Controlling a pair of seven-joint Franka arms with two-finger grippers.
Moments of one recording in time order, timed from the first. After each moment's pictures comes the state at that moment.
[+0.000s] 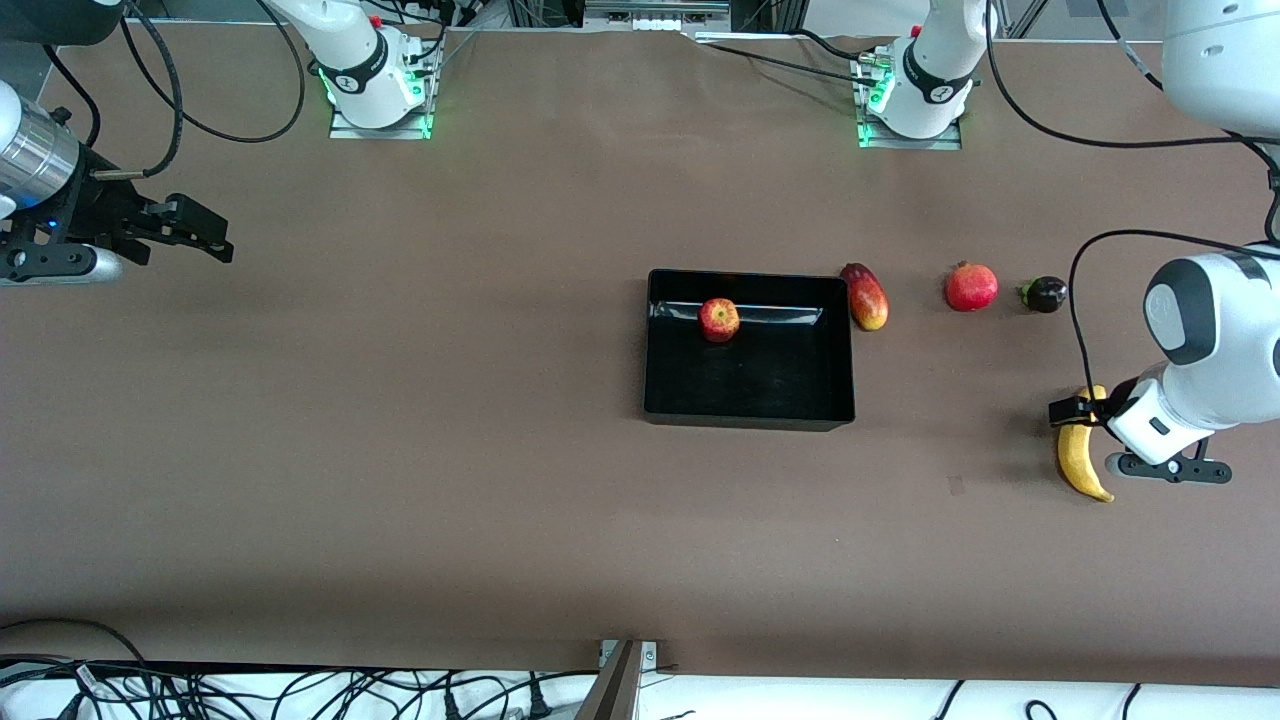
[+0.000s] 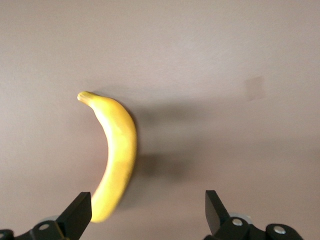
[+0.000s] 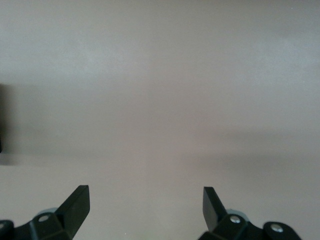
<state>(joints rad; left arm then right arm) 0.05 0.57 0.15 -1.64 0.00 2.18 0.33 0.11 0.03 -0.05 -1.63 0.03 1.62 0.04</state>
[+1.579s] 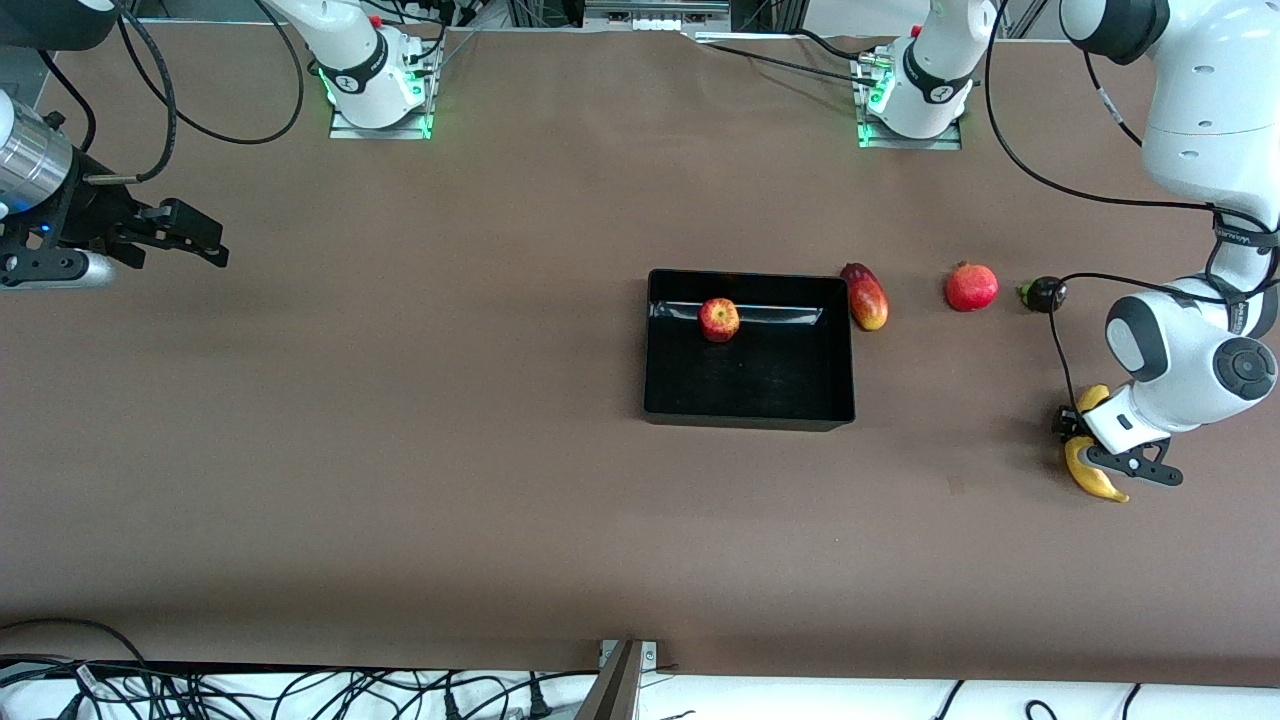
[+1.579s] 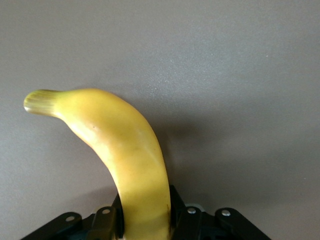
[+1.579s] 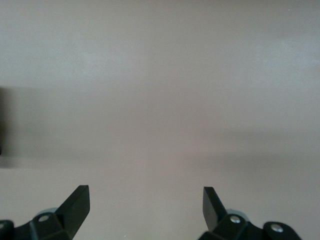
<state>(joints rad) 0.14 0.72 0.14 -1.73 -0.07 2.48 0.59 0.10 0.03 -0.05 -1.62 0.03 1.63 0.04</state>
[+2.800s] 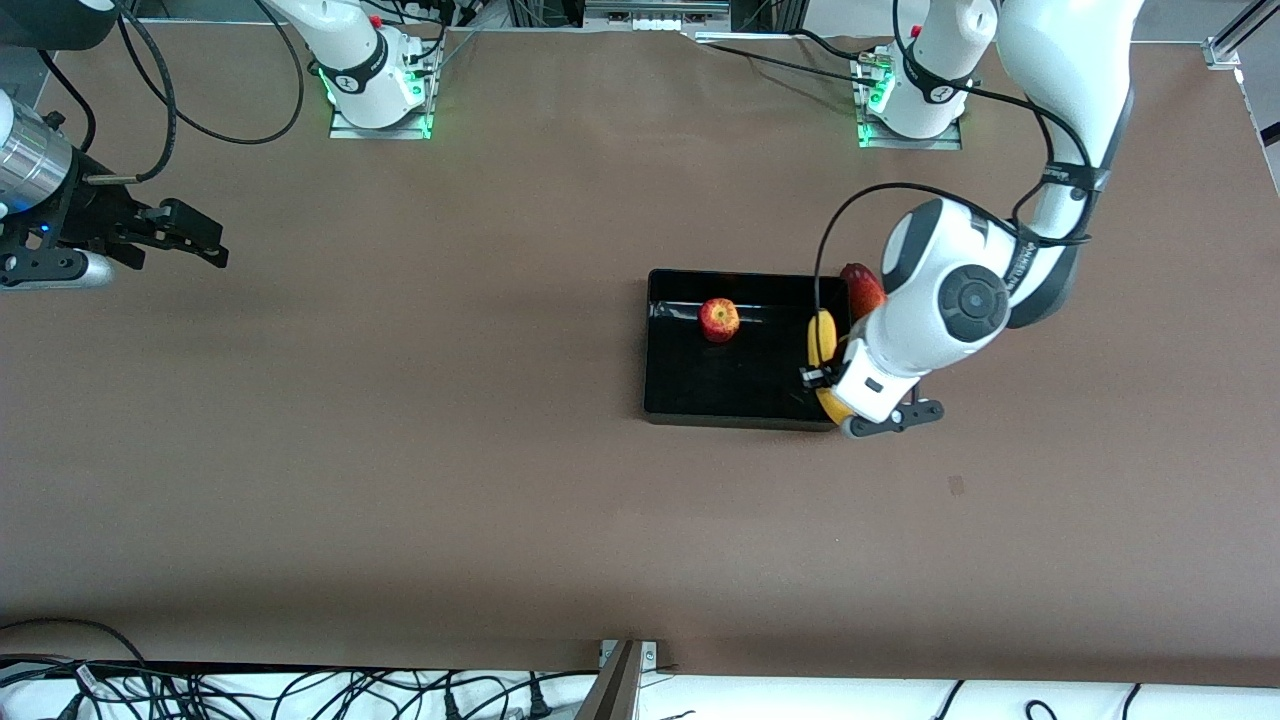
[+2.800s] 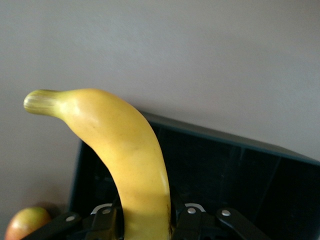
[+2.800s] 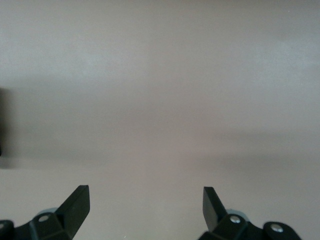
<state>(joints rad) -0.19 0.47 -0.21 -1.72 -0.10 2.15 -0.58 0.10 0.03 -0.05 -1.62 0.03 1.63 0.04</state>
